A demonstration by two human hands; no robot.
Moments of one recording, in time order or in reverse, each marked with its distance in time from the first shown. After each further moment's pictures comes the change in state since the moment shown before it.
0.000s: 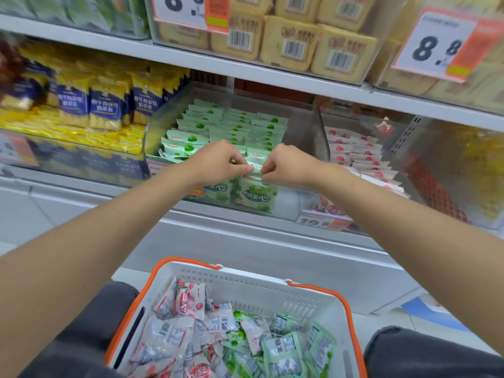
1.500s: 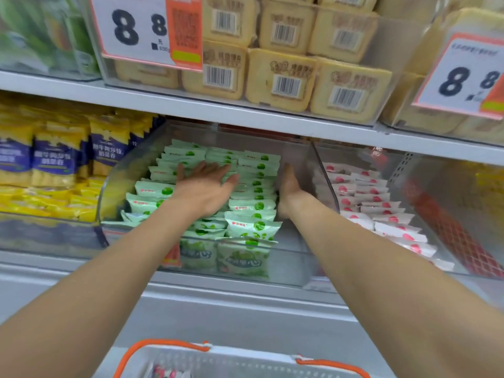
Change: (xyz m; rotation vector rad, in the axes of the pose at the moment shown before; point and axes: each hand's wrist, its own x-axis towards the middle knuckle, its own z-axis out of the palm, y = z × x) left_hand 0.085 -0.032 0.004 0.375 -0.007 -0.271; right_hand 0.122 0.064 0.032 1.600 0.331 0.725
